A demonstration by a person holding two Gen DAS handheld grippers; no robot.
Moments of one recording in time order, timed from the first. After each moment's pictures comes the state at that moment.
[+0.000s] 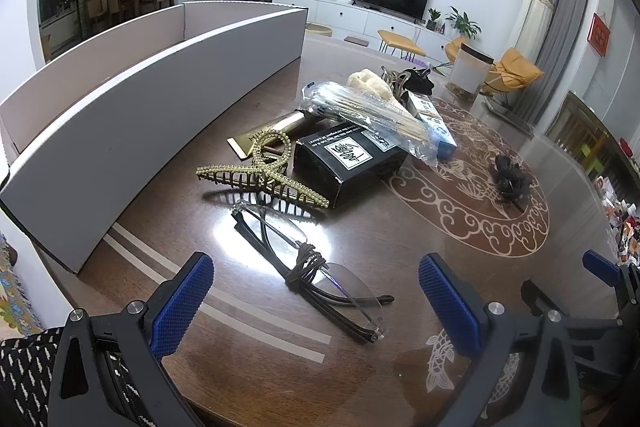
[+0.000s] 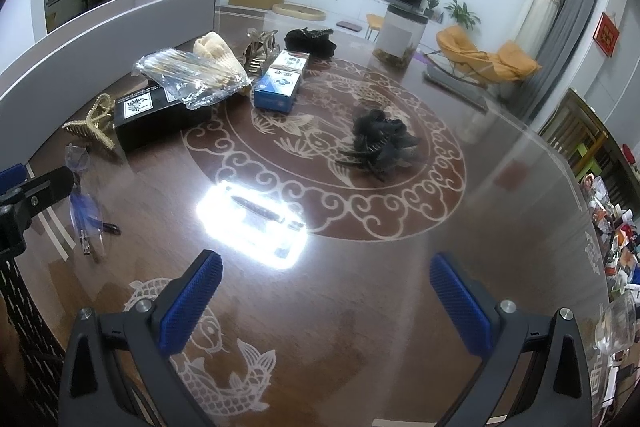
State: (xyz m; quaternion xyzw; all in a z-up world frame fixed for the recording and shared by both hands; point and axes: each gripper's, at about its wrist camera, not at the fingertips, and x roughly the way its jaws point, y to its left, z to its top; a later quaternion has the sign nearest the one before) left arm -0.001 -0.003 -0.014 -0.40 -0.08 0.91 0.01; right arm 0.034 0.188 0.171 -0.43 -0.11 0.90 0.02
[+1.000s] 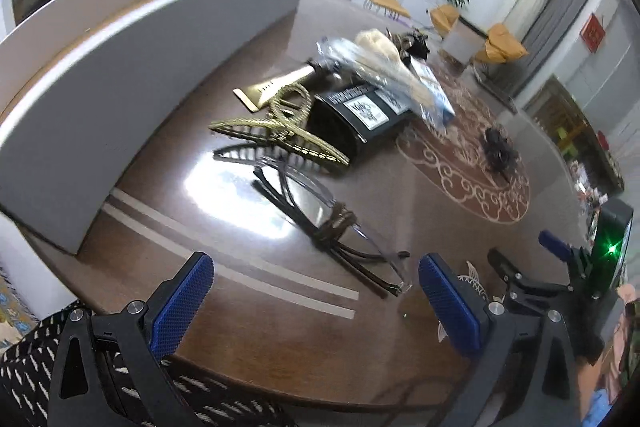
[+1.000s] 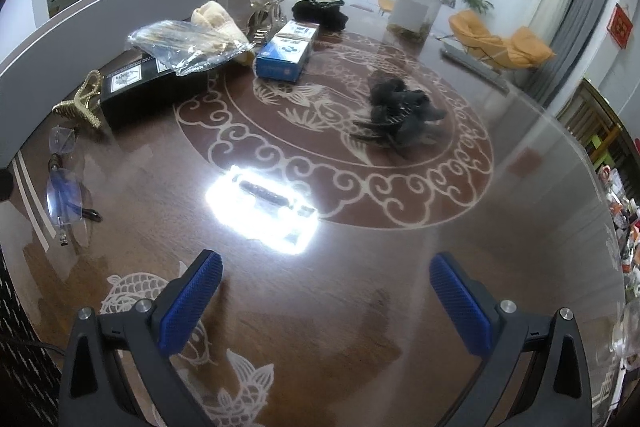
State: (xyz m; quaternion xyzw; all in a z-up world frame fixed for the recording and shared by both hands) left arm -0.007 -0.039 -0.025 -0.49 -0.11 0.86 0.07; right arm 0.013 0.194 0.138 -0.45 -0.11 0.88 -0.01
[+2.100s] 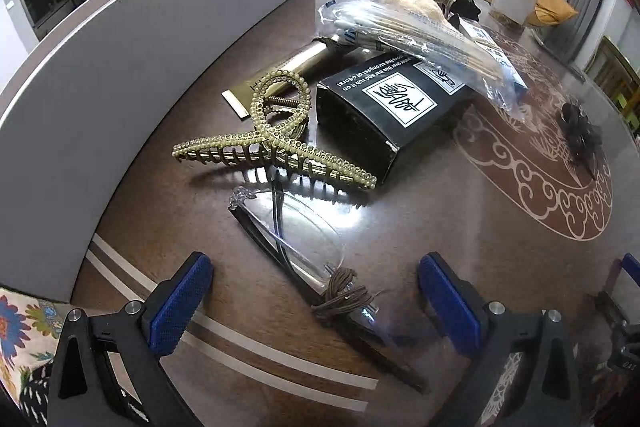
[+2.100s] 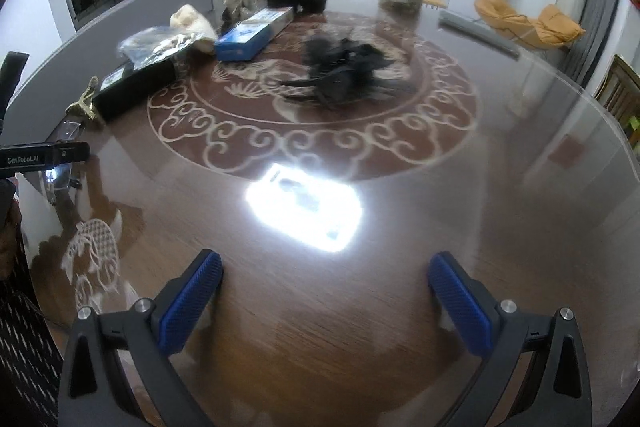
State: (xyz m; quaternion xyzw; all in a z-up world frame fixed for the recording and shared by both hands) left arm -0.048 -0.008 -0.056 -0.52 -0.02 0.85 -0.03; right arm 0.027 0.293 0.123 -0.45 -0.04 0.89 -0.08
